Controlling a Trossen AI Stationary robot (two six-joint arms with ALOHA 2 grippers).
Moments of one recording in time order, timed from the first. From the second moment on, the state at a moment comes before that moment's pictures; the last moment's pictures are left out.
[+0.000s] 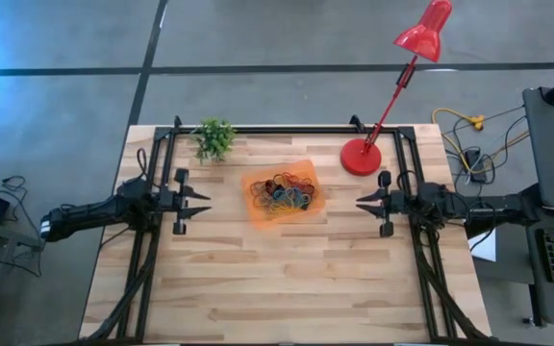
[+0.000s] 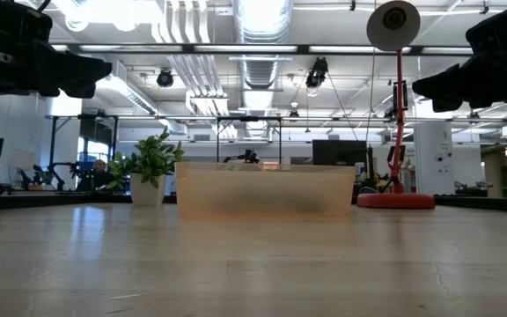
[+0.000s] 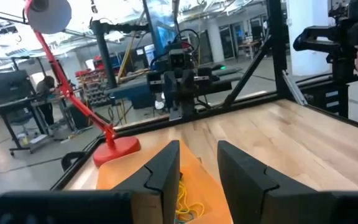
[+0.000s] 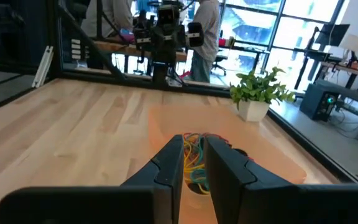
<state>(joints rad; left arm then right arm) 0.18 0.03 0.01 0.06 0.23 0.22 -0.02 0.12 0.01 0.07 0.02 -0.10</state>
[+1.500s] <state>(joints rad) 0.18 0.19 0.01 0.07 0.11 0.32 -0.02 0.13 0.01 0.03 0.13 -0.09</state>
